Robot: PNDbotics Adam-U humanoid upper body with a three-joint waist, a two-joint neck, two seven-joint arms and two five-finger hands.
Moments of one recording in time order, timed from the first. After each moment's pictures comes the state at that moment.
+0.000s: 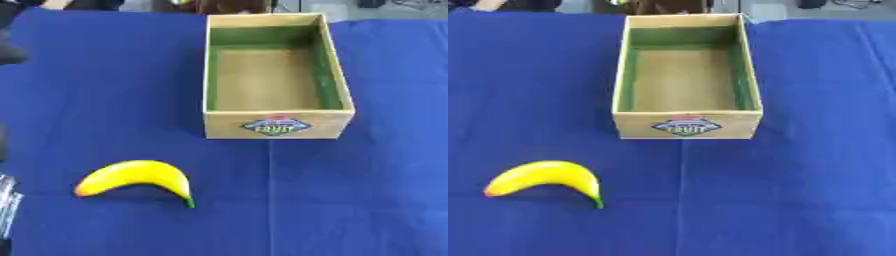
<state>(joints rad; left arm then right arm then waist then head) -0.31 0.33 0.07 -1.98 -0.08 -0.30 0.30 -0.31 -0.44 -0.13 -1.98 0.23 -0.12 -0.60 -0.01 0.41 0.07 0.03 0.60</state>
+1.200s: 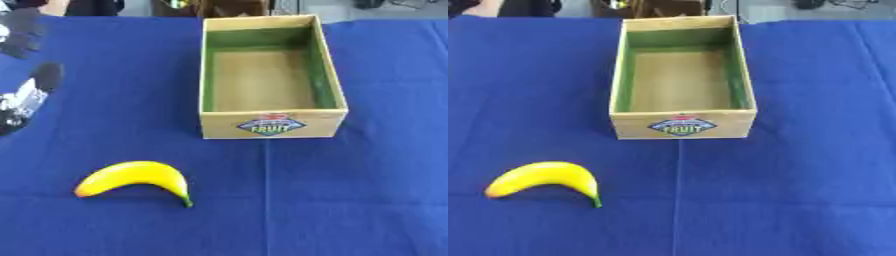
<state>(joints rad) -0.35 0.79 -0.04 -1.98 -0.52 0.07 -0.04 -0.30 -0.44 -0.13 -1.98 0.23 -0.11 -0.60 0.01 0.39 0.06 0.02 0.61</state>
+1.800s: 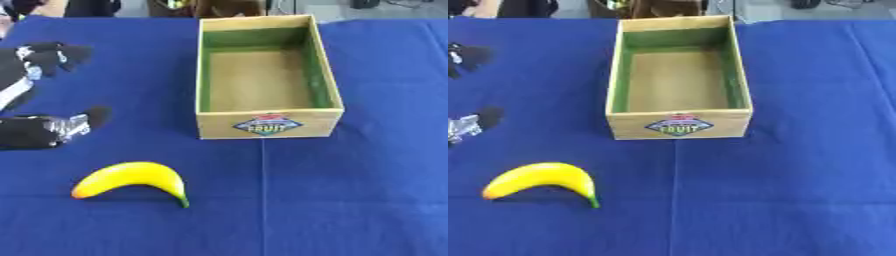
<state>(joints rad) -0.42 0.92 -0.17 -1.98 -0.55 0.10 -0.29 -0.30 -0.45 -0.12 -1.98 0.23 -0.11 -0.60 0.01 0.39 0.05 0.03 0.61</state>
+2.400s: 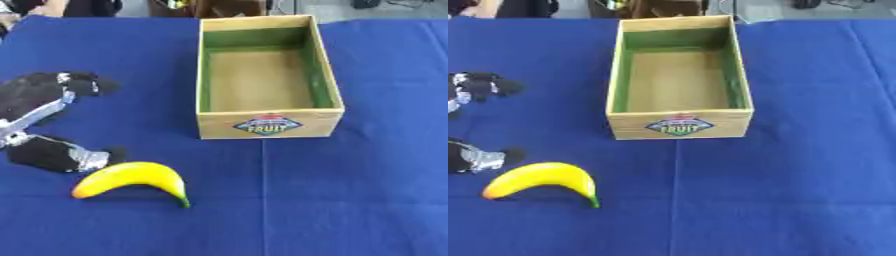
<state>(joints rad) -0.46 0.91 -0.24 -1.98 -0.55 0.11 -0.47 -0.30 -0.45 -0.12 -1.98 0.23 -0.11 -0.59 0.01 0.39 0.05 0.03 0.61</state>
